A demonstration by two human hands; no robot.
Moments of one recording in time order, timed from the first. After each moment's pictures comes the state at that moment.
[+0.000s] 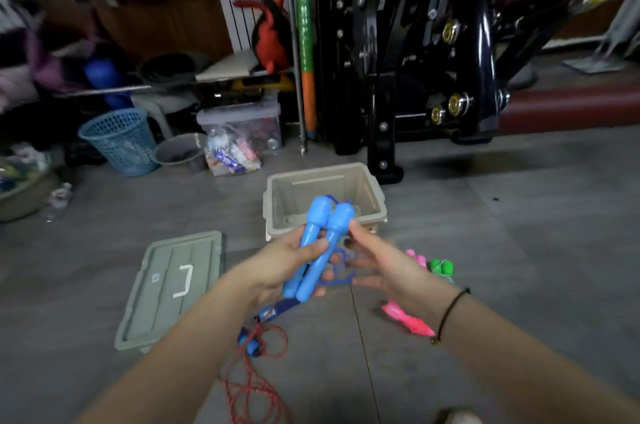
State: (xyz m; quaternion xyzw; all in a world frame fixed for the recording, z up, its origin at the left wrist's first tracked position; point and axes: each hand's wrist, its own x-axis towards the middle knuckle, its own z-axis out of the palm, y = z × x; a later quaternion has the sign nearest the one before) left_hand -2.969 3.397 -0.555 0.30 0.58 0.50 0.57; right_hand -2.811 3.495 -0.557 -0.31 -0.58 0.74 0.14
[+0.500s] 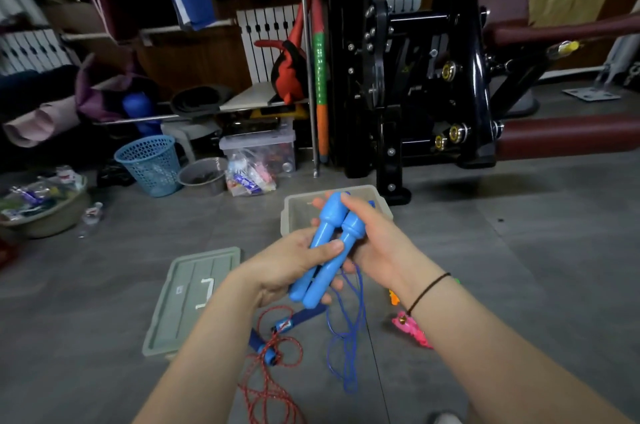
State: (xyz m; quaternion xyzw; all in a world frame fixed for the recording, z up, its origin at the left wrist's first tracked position) left_hand -2.933 3.336 -0.449 0.38 0.59 0.46 0.54; right_hand -2.830 3.444 -0.457 -0.21 -0.44 0.85 0.21
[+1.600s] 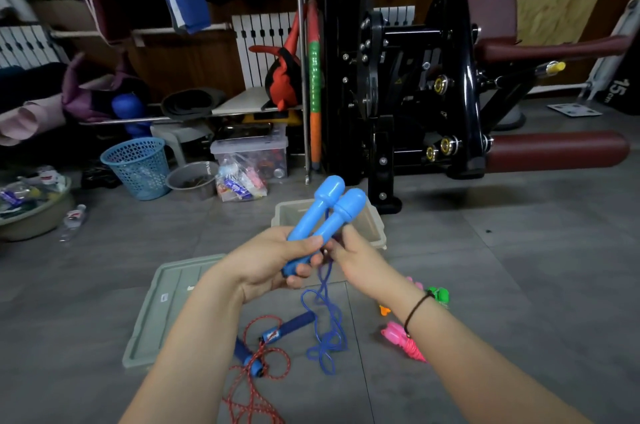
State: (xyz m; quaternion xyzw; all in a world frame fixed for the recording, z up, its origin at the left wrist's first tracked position) left_hand -2.957 3.348 -0.446 0.33 0.58 0.50 0.55; right_hand -2.842 3.457 -0.495 -0.22 -0.79 0.53 0.20
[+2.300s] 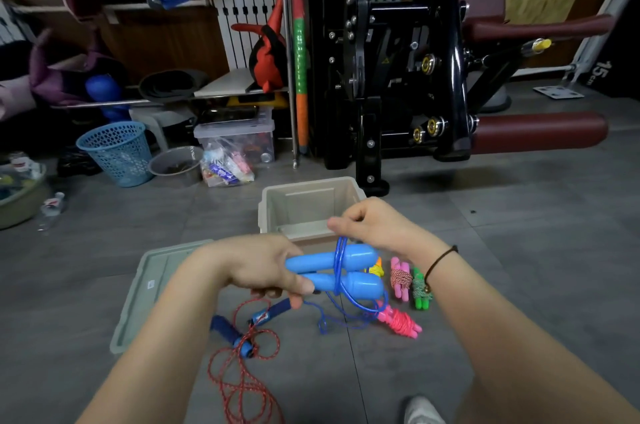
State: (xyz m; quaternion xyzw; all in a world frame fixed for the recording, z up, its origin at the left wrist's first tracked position) left_hand -2.946 3.343 -0.429 0.55 0.68 0.11 0.48; right_hand -2.803 3.494 -0.469 -0.22 -0.83 0.49 0.14
